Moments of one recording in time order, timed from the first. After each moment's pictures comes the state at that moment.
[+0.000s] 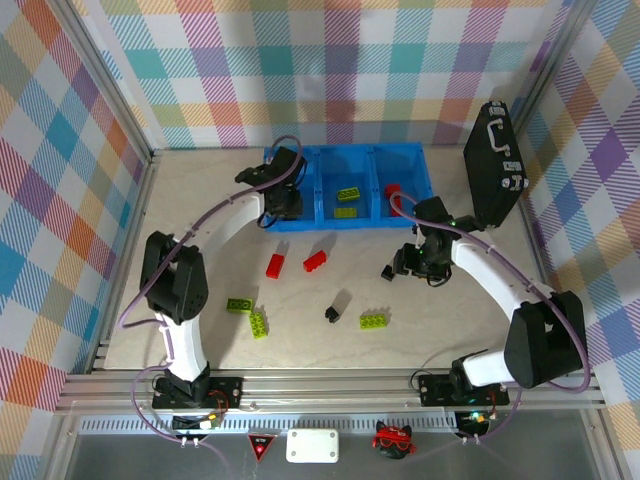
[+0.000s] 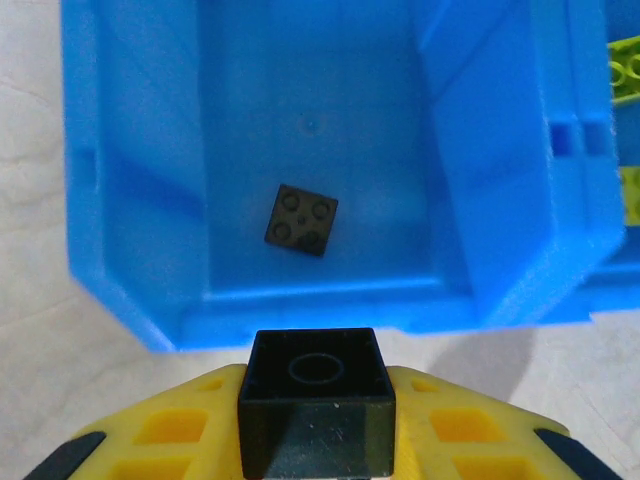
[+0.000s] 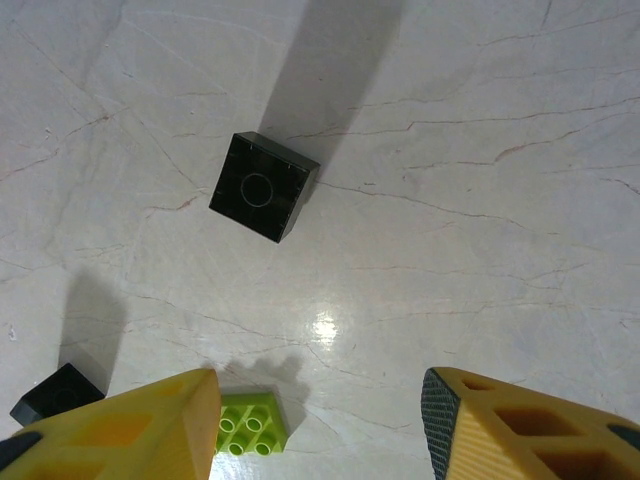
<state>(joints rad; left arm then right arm) -0.48 1.92 1.68 -0.83 -0.21 -0.43 0.34 1.38 1.01 -0.95 -0.13 0.46</state>
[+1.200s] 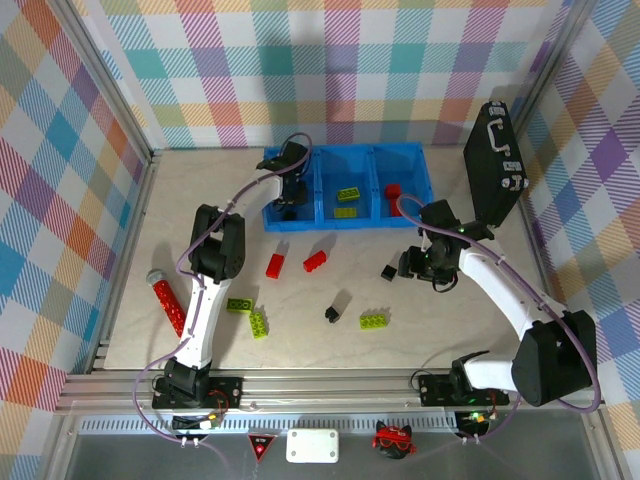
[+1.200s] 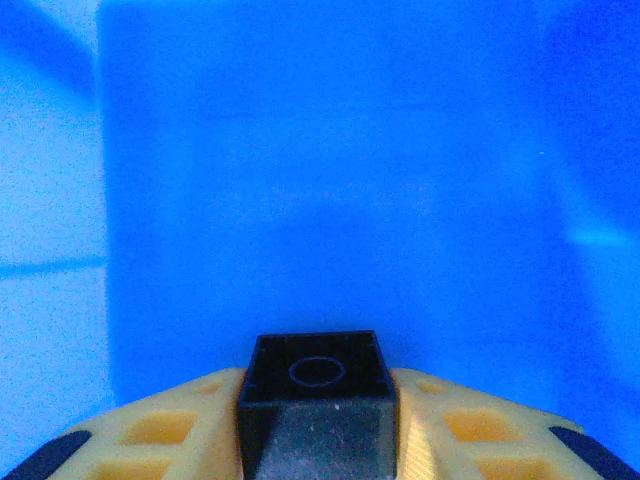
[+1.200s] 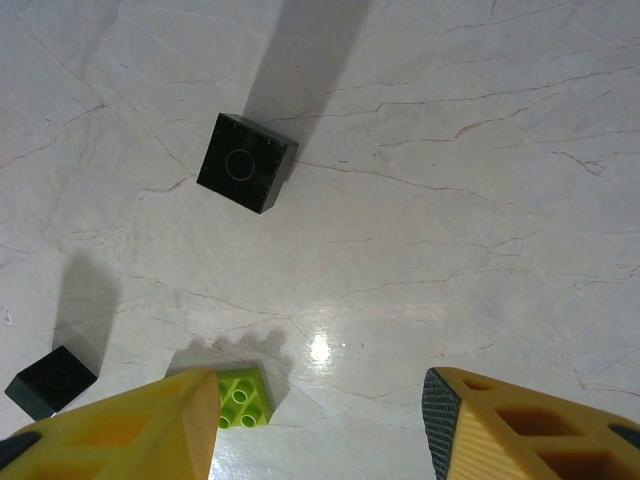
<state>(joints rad) -0.39 2.43 2.11 -0.79 -0.18 -0.35 0.34 1.29 0.99 -1.00 -0.10 0.46</state>
